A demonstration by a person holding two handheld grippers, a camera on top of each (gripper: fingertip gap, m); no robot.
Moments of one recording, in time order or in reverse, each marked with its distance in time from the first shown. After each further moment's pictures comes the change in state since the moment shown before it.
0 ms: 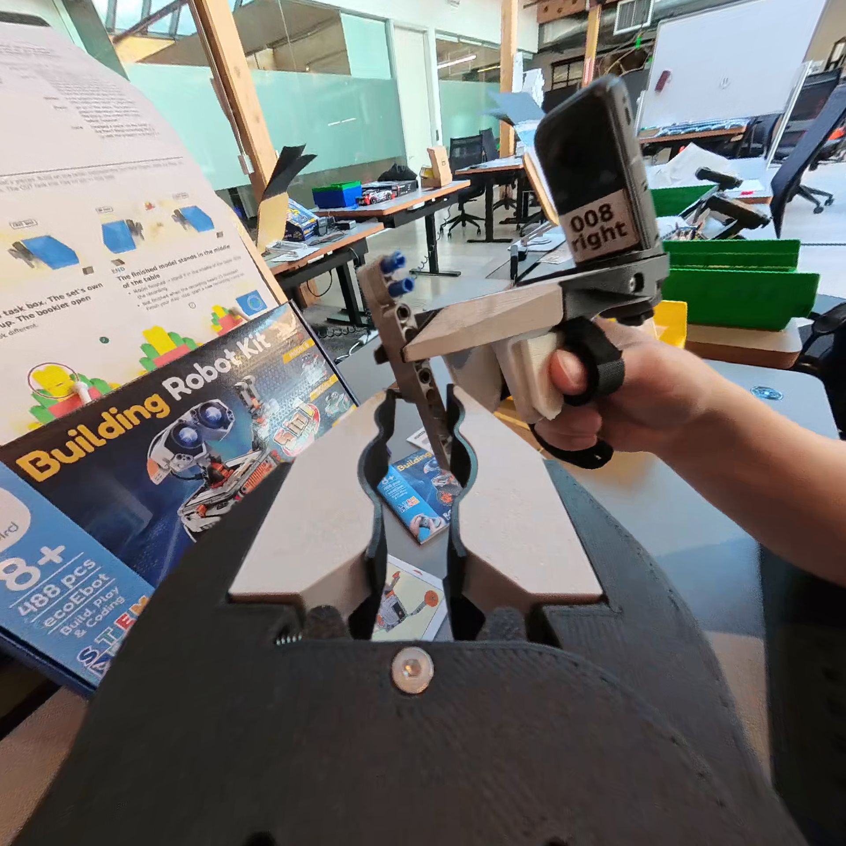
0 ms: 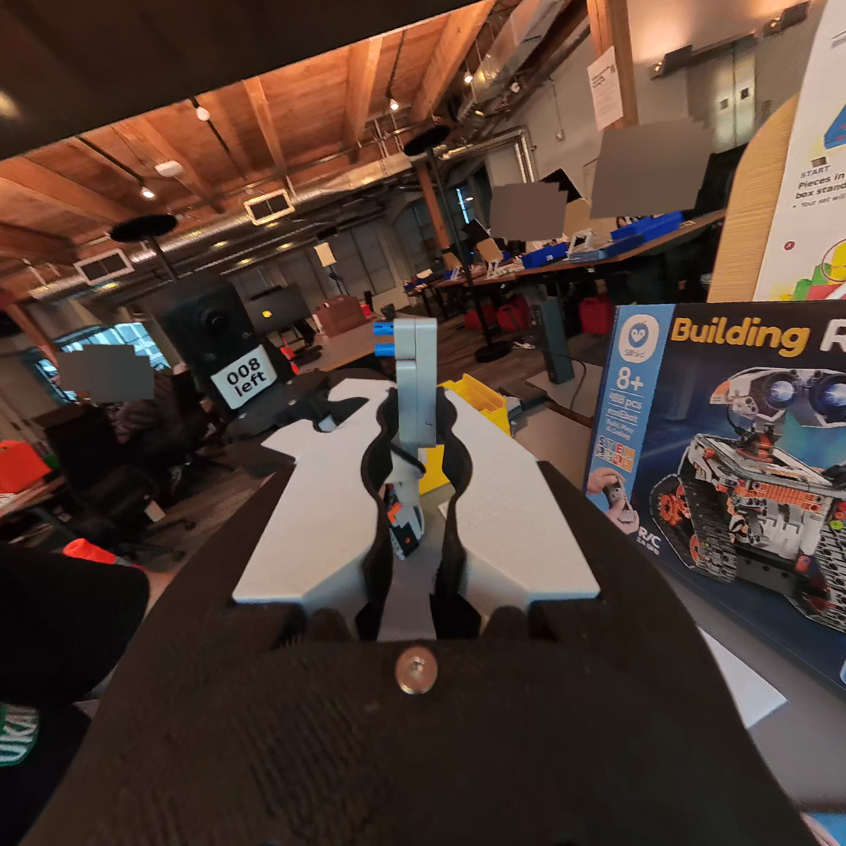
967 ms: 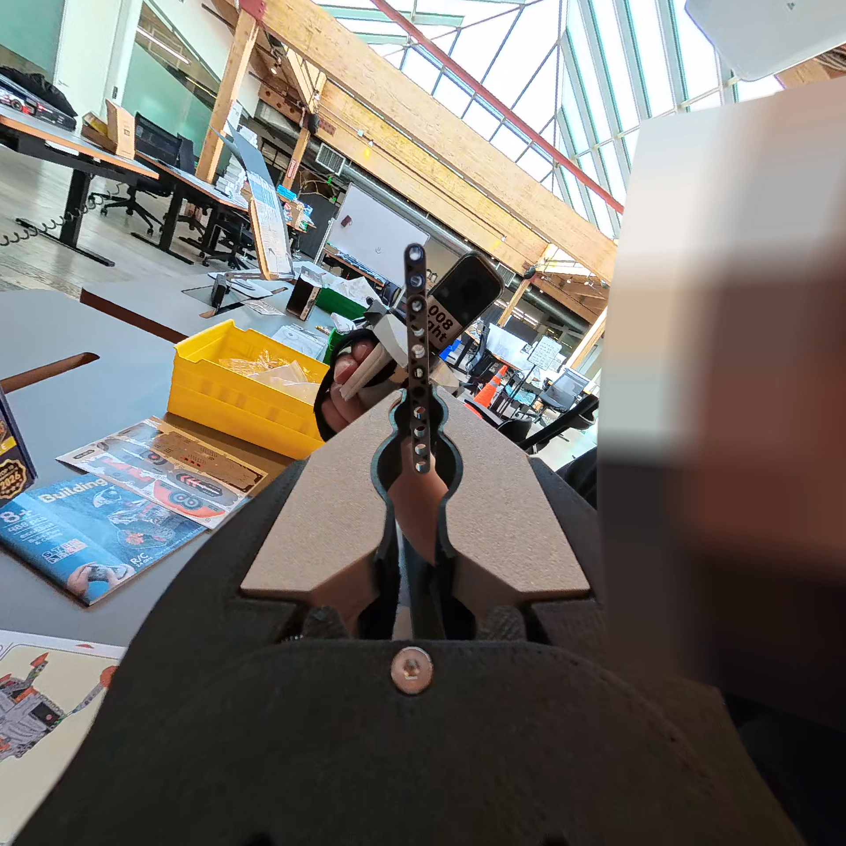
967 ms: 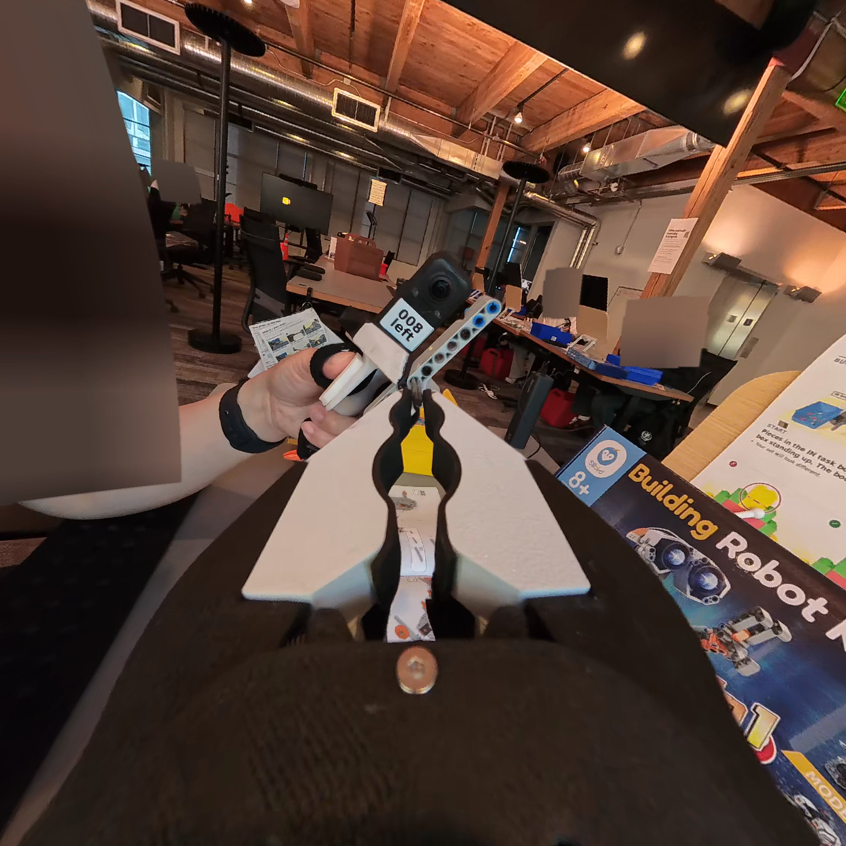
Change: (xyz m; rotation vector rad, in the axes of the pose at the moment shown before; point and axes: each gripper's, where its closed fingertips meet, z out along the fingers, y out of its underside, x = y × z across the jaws) left arm 0.025 -0.030 -0.037 0.138 0.672 -0.656; right arm -0.041 0.001 -0.025 -0.020 -0.171 -0.603
